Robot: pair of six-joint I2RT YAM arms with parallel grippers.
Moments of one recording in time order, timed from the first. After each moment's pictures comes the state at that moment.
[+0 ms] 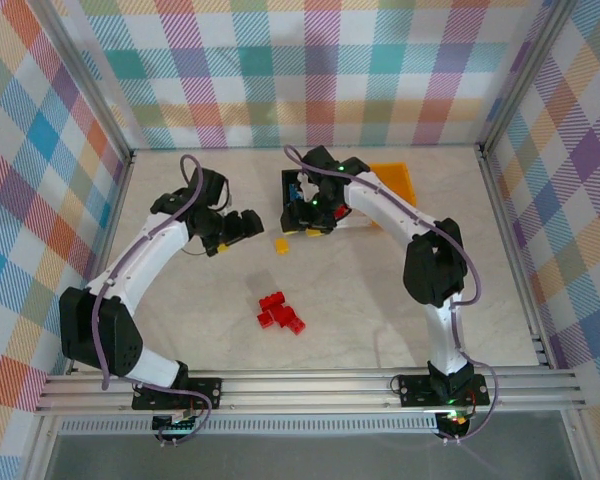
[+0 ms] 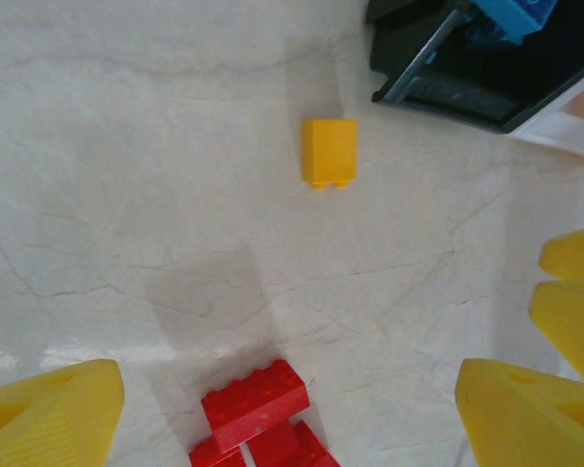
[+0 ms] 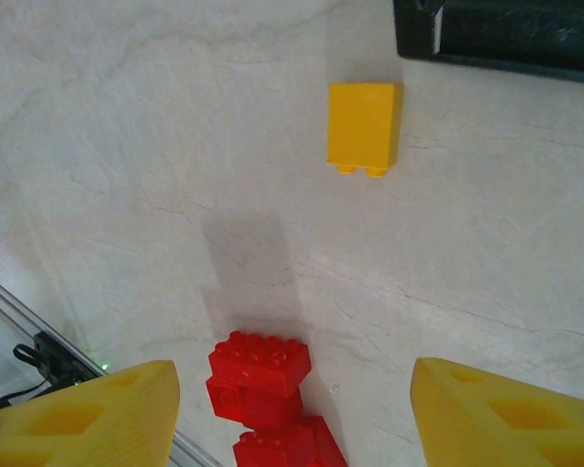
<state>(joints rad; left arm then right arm) -0.29 1.47 1.25 -0.91 0.24 -0.64 0.64 2.09 1.95 -1.09 -0.44 0.42</state>
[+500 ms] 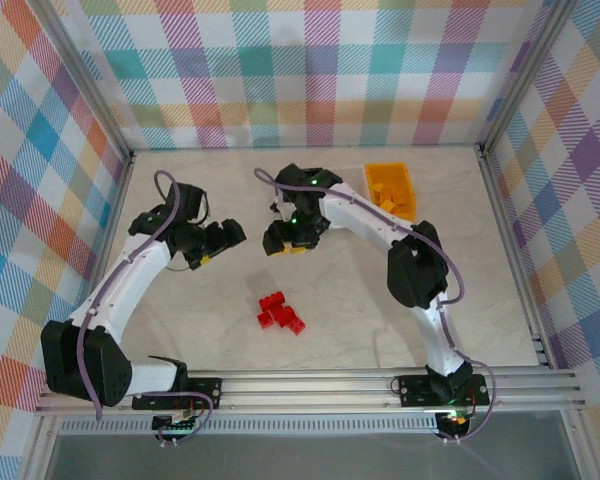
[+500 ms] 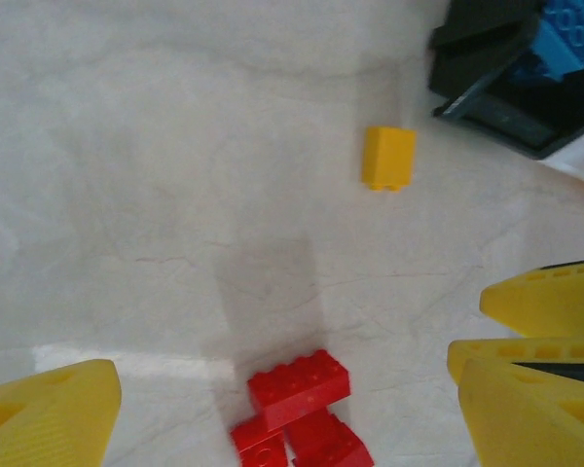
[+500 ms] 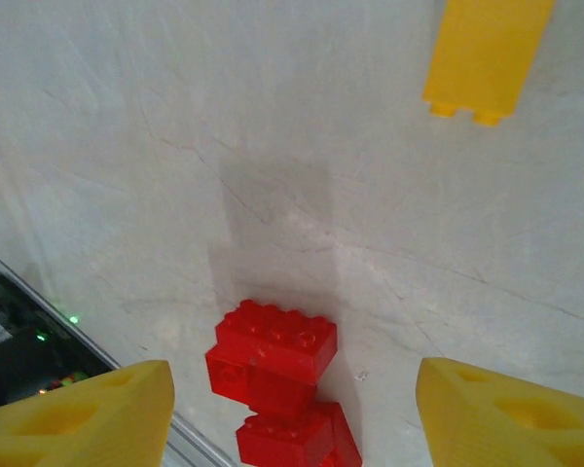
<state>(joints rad) -0.18 1.28 1.08 -0.92 0.23 -0.66 0.77 2.21 1.99 -1.16 -0.39 0.34</state>
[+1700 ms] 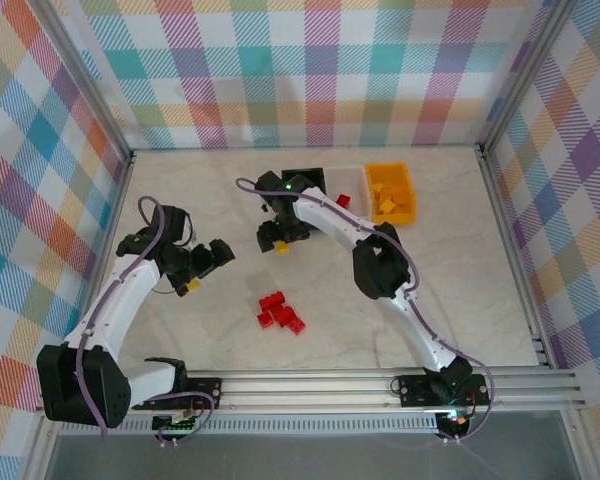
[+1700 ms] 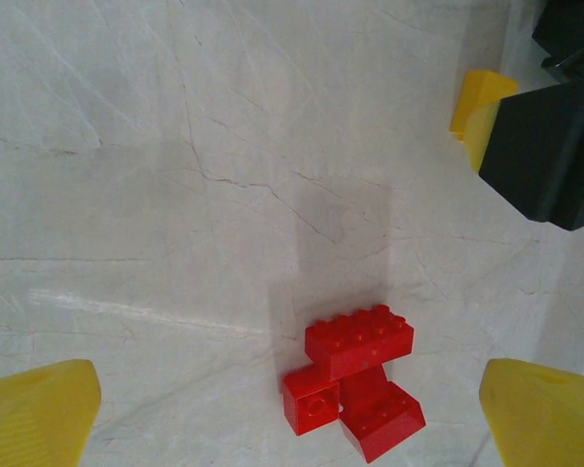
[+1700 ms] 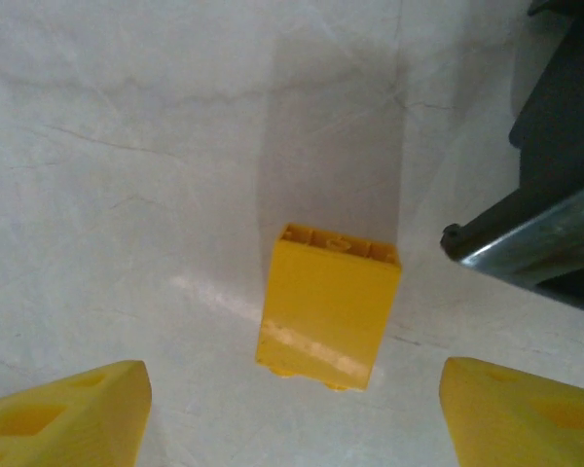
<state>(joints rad) -0.10 1.19 0.94 -0.95 0.30 -0.65 0.77 2.53 2.38 -1.21 -0.09 0.32</state>
